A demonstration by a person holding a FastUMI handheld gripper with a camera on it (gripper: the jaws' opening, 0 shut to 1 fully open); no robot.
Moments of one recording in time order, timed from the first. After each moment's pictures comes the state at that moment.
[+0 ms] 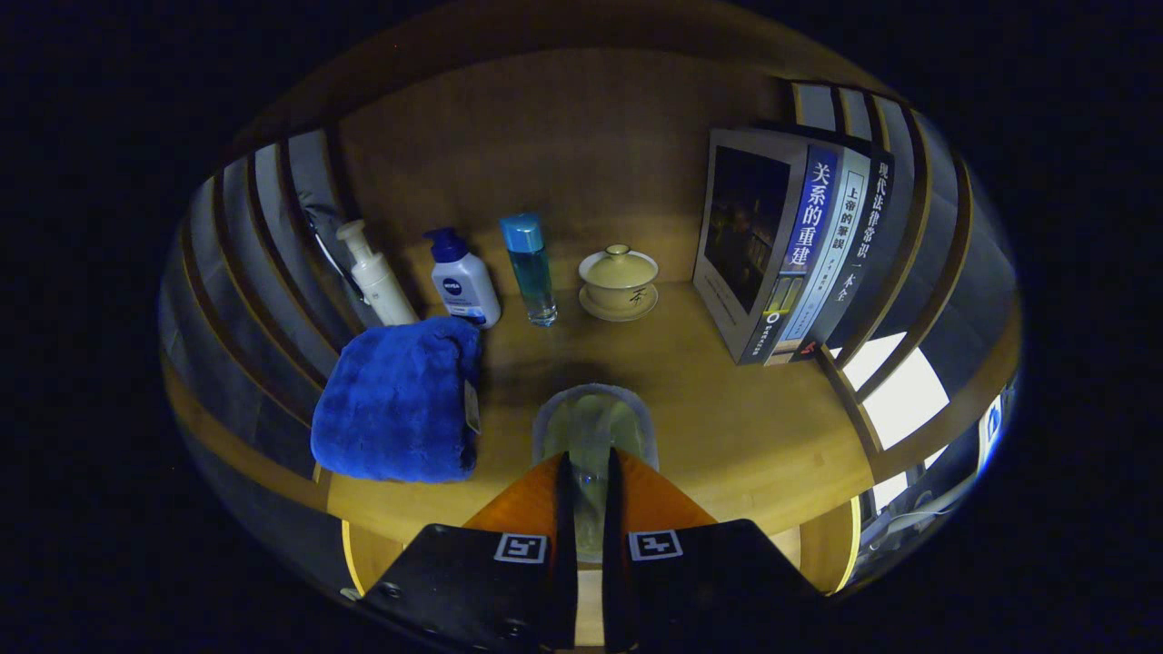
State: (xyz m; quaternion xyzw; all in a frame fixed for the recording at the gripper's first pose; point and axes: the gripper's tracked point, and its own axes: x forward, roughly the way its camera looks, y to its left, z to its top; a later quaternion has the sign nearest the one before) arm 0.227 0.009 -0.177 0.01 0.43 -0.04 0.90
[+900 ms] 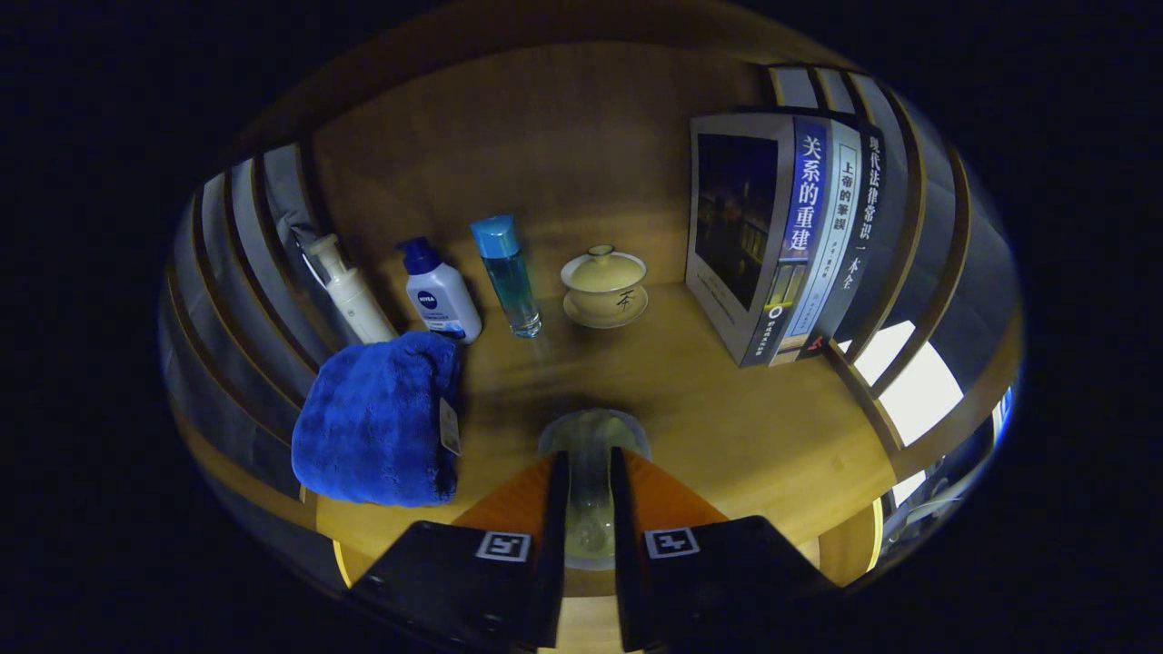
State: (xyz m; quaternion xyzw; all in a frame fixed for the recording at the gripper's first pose) arm 0.241 -0.003 -0.192 0.04 0.41 -0.06 0.91
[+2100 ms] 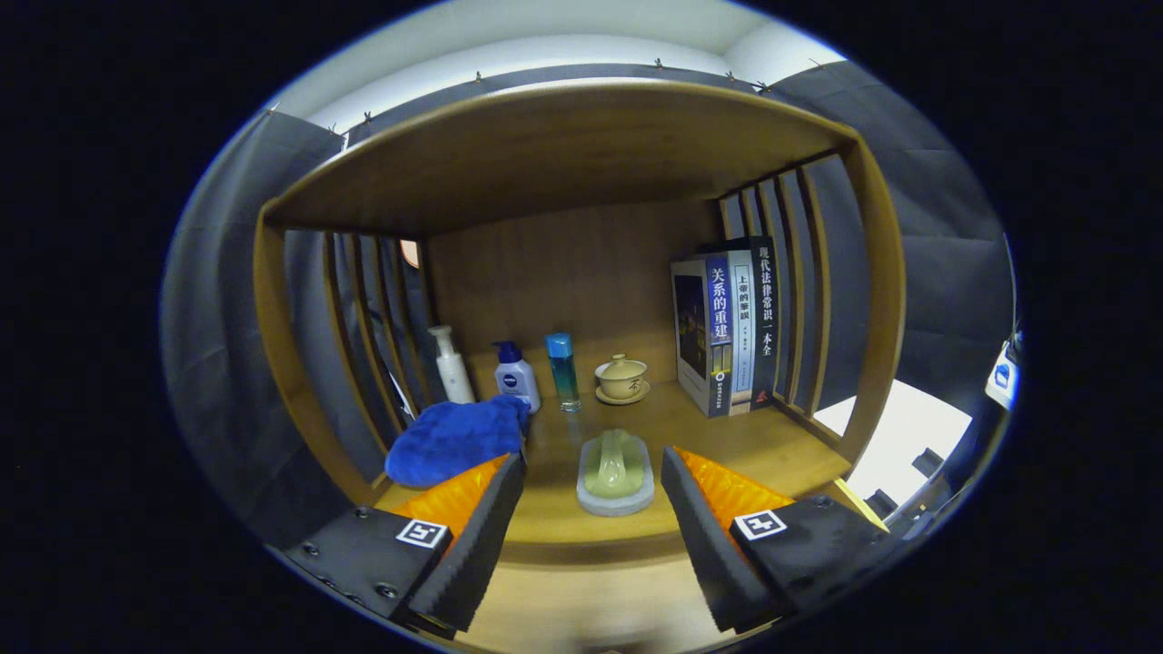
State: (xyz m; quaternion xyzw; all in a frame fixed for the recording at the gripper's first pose) arm 0.110 0.031 -0.100 0.03 0.16 -0.01 0.99
